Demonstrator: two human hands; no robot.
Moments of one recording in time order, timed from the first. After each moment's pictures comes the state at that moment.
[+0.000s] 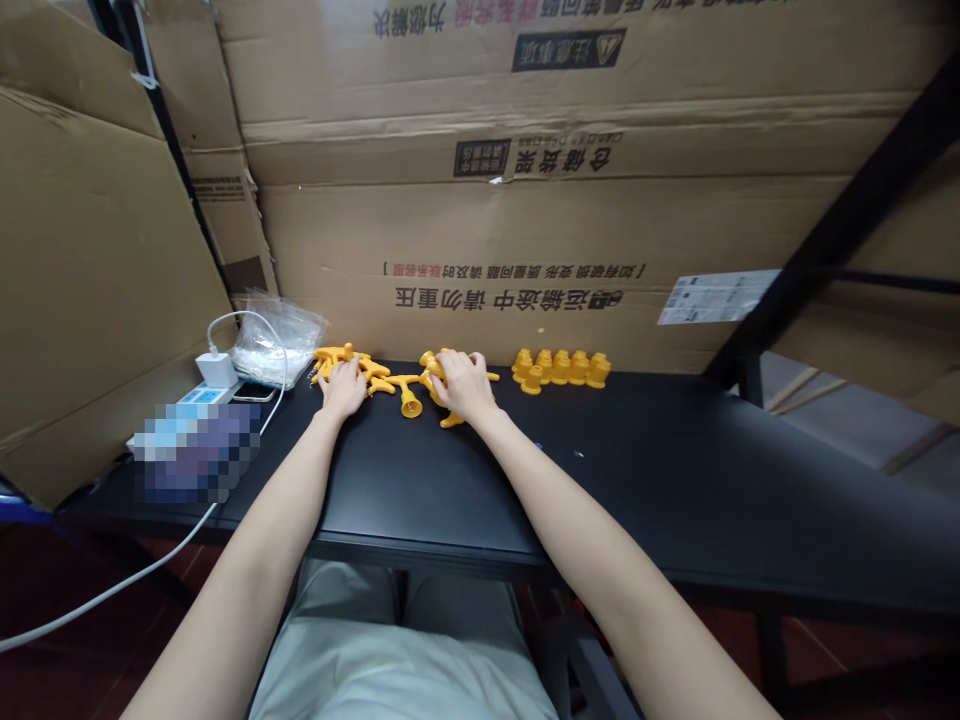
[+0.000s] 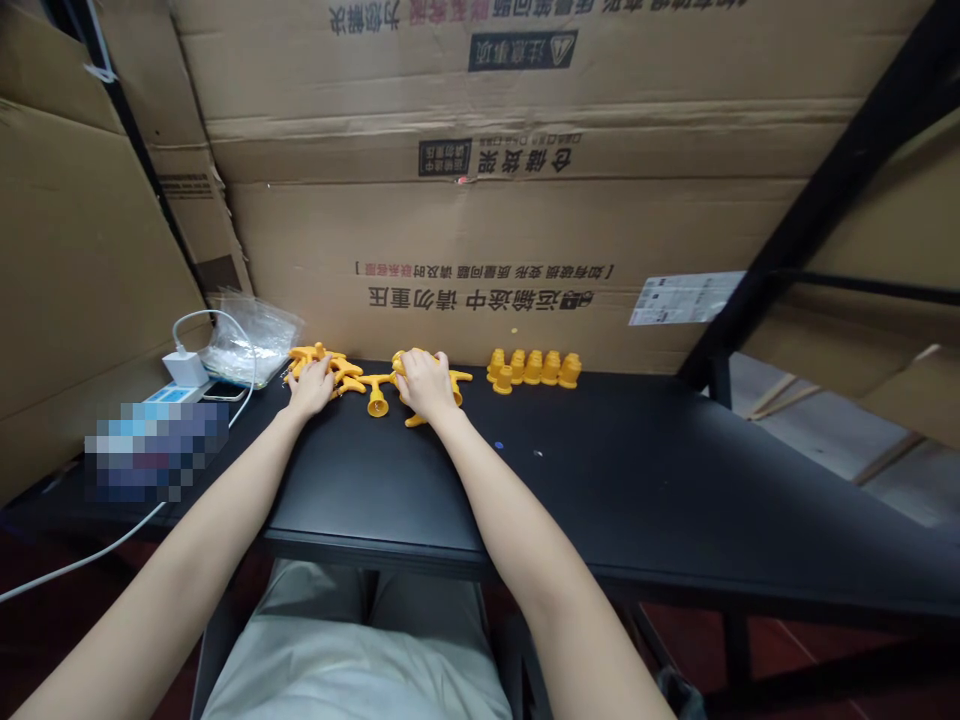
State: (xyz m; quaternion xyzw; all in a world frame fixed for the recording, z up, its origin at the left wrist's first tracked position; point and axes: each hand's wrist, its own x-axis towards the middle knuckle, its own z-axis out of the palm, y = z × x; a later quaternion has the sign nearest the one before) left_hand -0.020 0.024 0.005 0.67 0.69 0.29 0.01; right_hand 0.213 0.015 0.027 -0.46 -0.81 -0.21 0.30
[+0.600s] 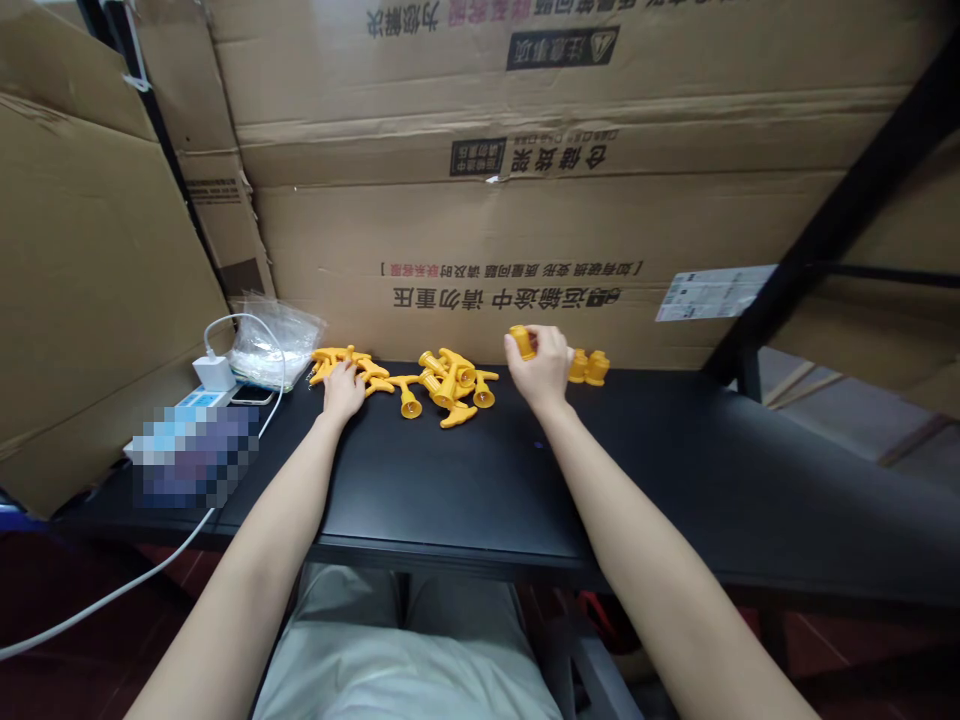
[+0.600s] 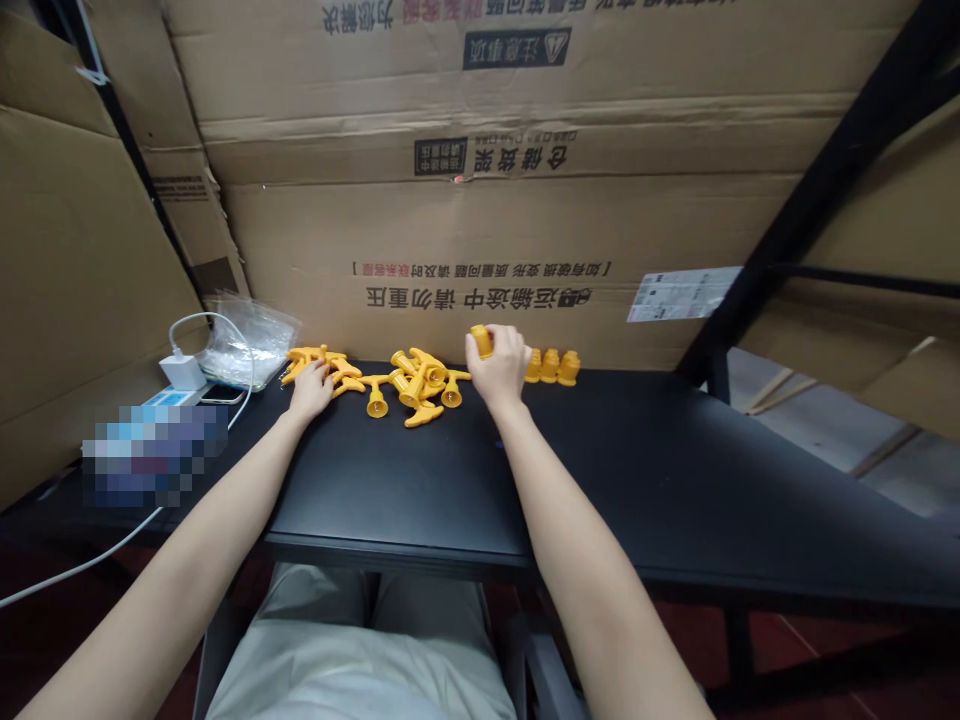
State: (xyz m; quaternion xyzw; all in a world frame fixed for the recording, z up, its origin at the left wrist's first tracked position) left_hand -0.027 0.044 -0.010 0.68 0.67 0.31 -0.02; right_hand 0.293 0.019 0.054 -0.60 -0.62 -0.17 0.48
